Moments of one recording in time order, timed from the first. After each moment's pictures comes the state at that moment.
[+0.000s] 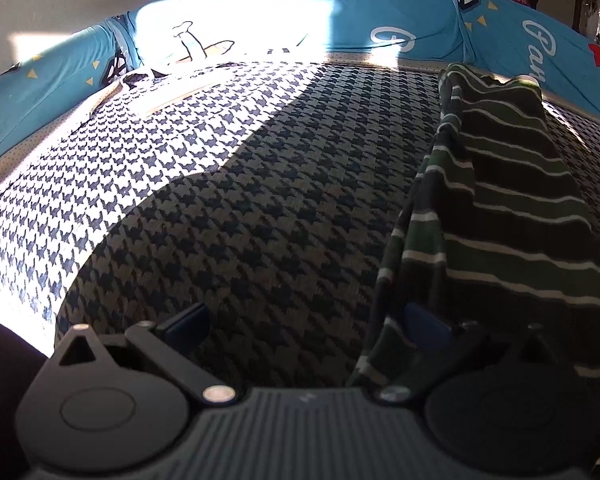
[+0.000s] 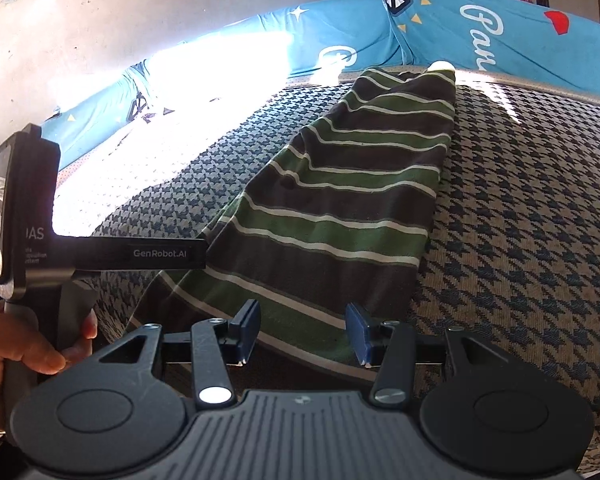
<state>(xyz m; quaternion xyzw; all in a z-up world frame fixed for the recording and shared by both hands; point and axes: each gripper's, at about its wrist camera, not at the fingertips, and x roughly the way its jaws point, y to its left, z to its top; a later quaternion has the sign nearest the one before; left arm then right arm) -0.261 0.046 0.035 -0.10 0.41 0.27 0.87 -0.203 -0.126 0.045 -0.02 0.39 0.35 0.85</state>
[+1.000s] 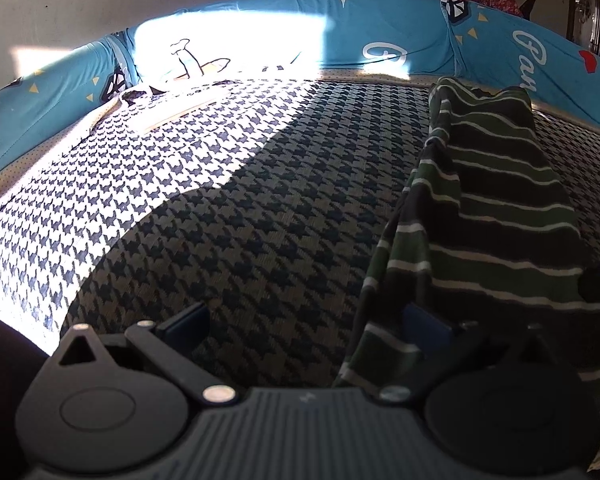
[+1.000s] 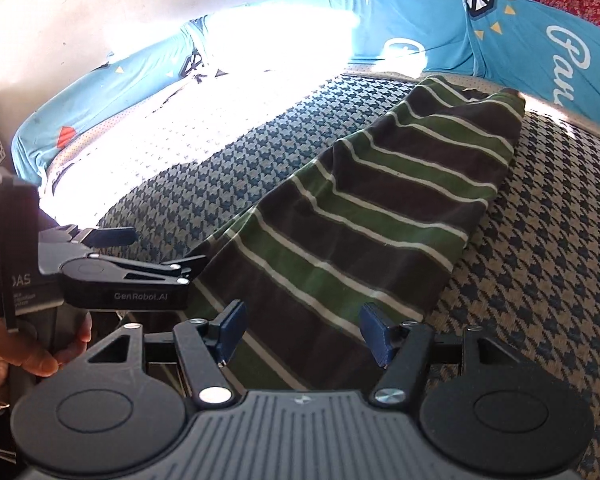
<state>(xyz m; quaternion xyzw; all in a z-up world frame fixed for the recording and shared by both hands) -0.261 0.037 0.042 -0.08 0.39 0.27 0.88 -0.131 -0.114 0.069 -0.11 0.41 0.44 0.79</state>
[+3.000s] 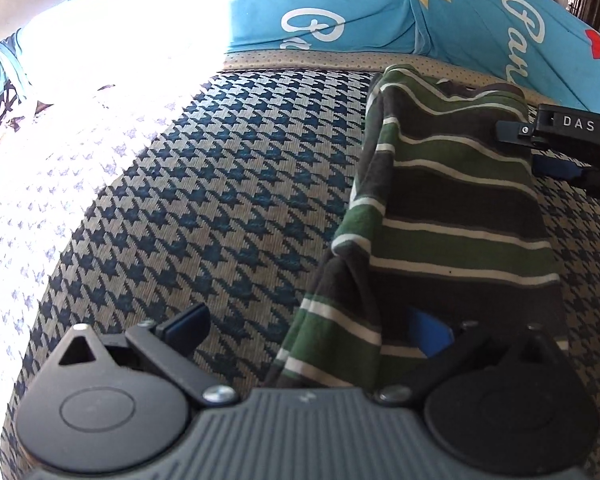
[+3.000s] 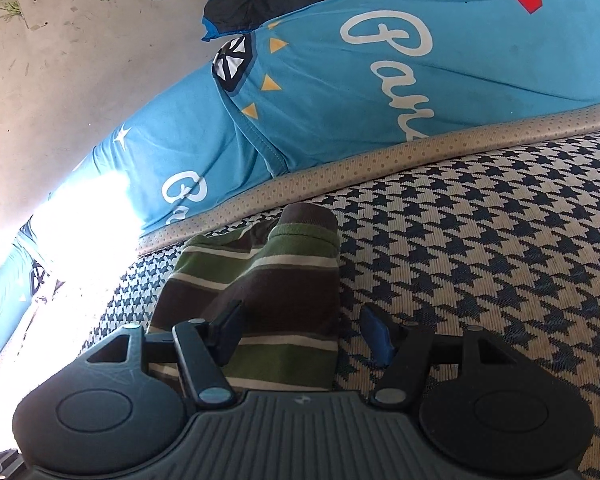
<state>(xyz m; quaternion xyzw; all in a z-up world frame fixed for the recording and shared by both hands) -0.073 0.052 0.038 -0.11 0.46 0.20 0.86 0.097 -0.099 0.033 0.11 0.37 0.29 0.88</state>
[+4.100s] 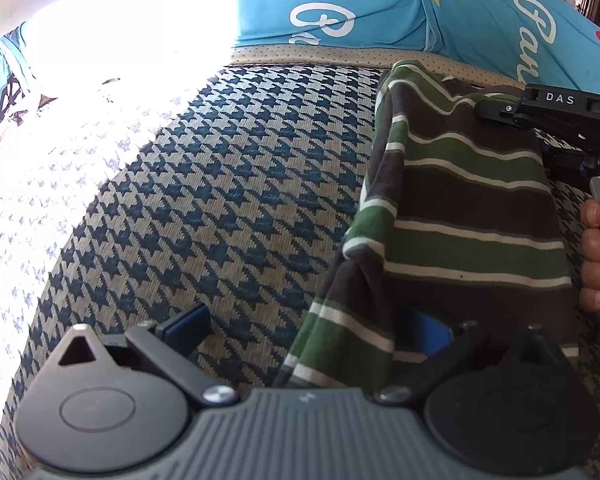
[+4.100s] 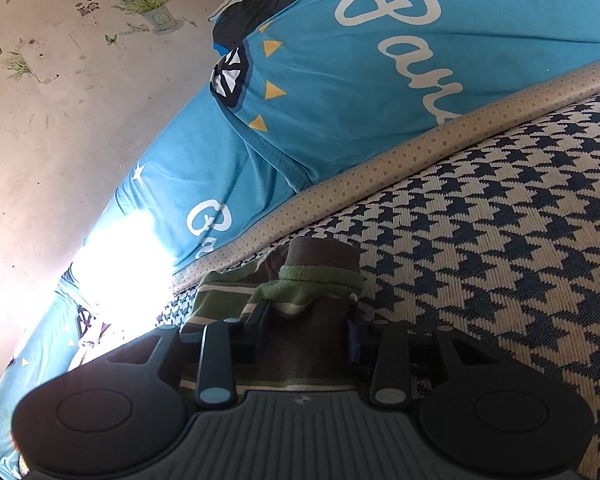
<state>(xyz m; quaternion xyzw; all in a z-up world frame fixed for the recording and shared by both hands) -0.076 0.058 0.035 -0.11 0.47 0.21 0.85 0.133 -0.093 0.016 0.21 0.35 0.34 0.85</state>
